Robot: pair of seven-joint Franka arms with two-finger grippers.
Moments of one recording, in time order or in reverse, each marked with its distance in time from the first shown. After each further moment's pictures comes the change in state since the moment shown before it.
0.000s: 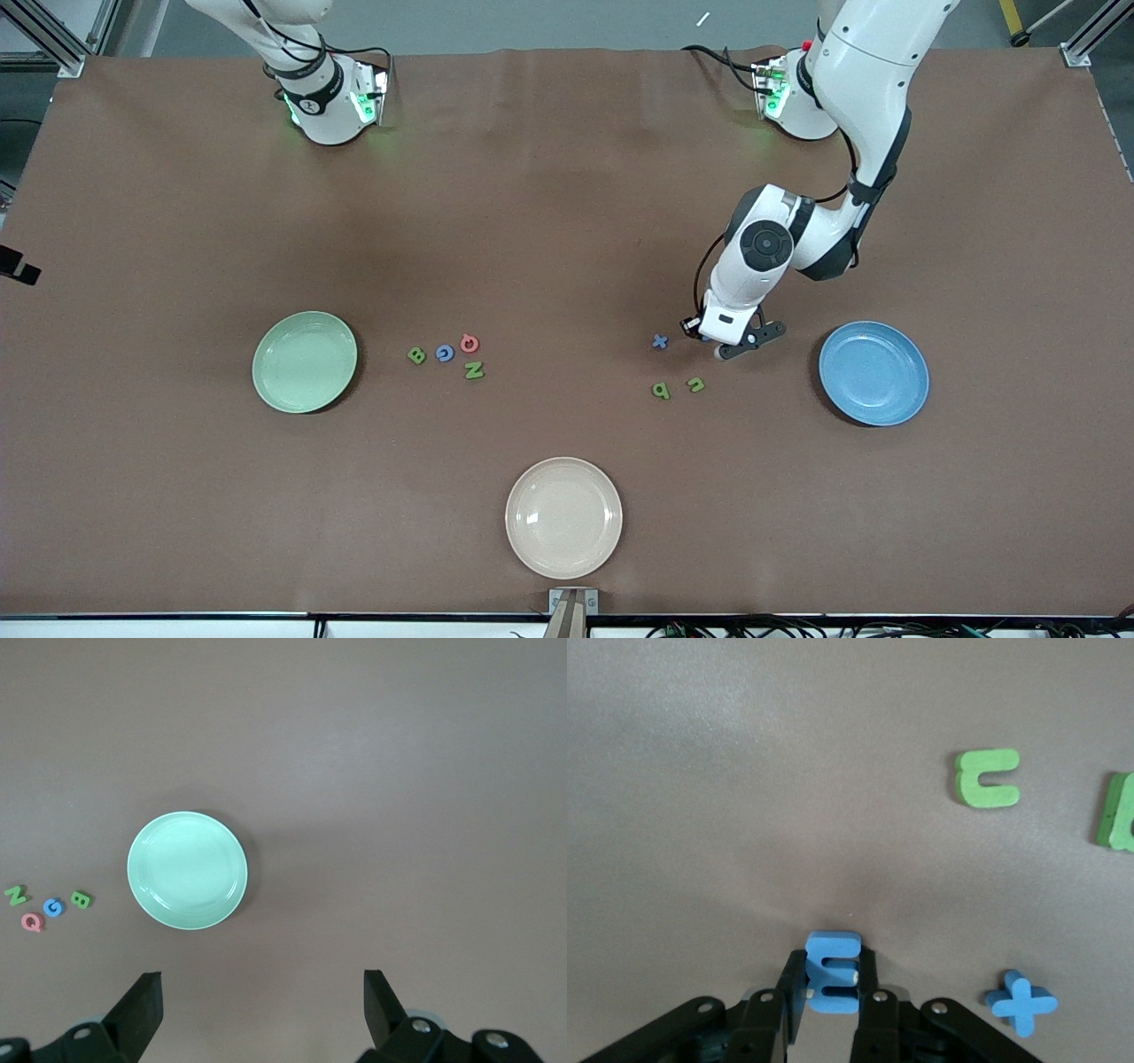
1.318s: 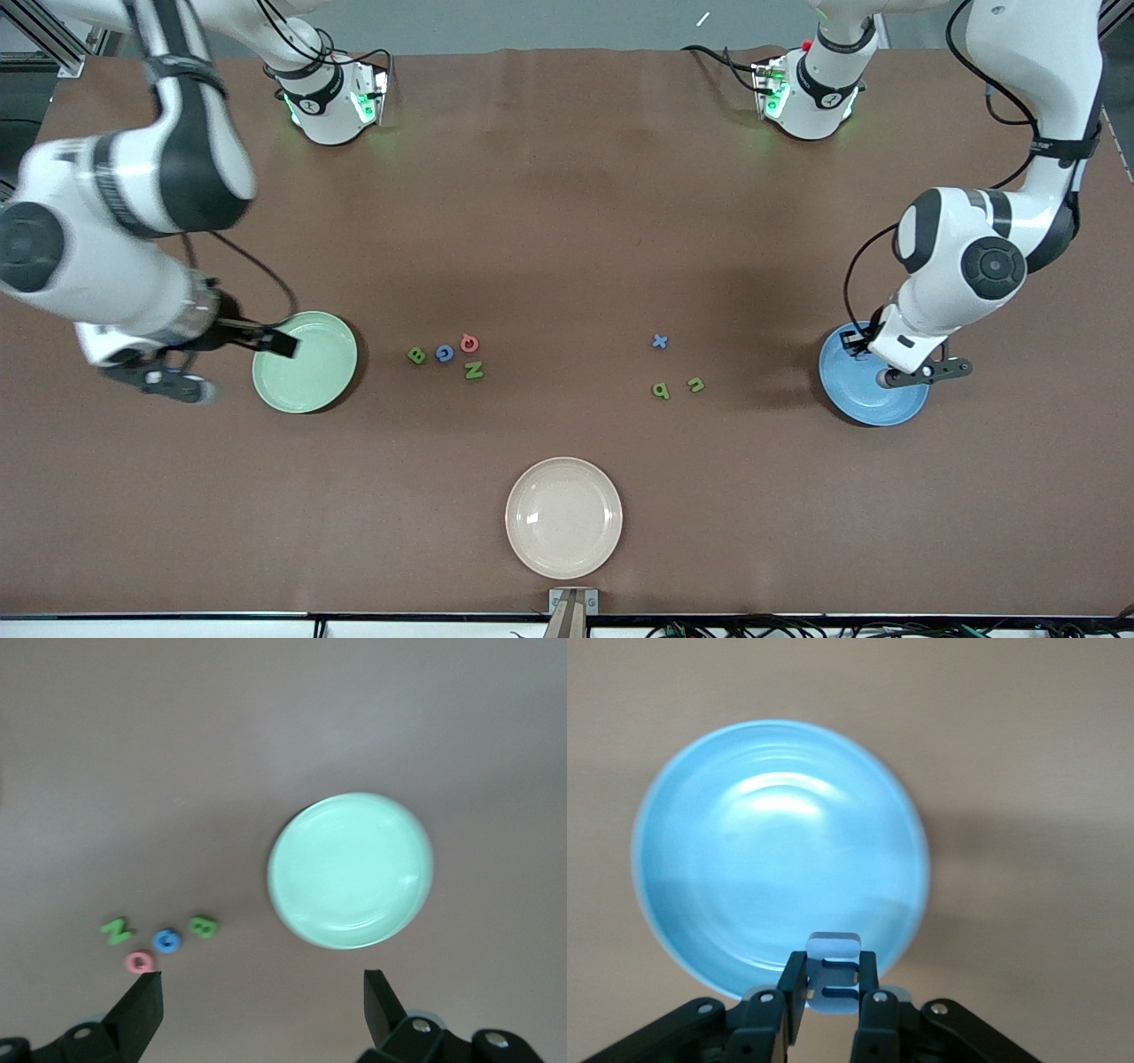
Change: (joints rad) left arm 0.430 -0.173 0.010 0.055 0.102 -0.293 0.650; right arm 0.440 0.151 0.019 -0.156 0.003 0.276 0.594
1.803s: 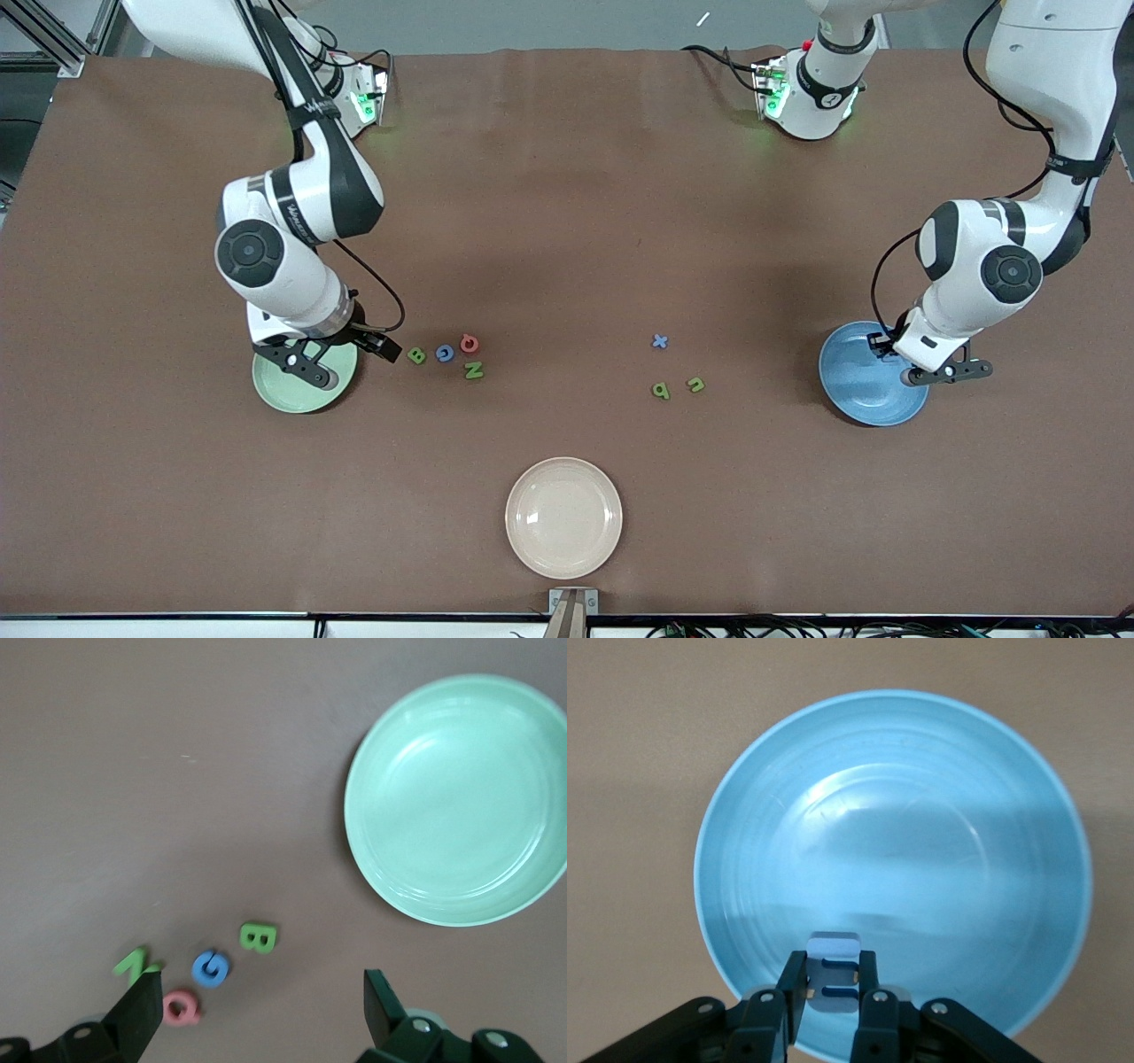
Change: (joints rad) left arm 0.108 0.079 -0.001 -0.063 0.066 0.177 0.089; right arm 0.111 0.009 -0.002 -0.366 0.000 0.450 0.314
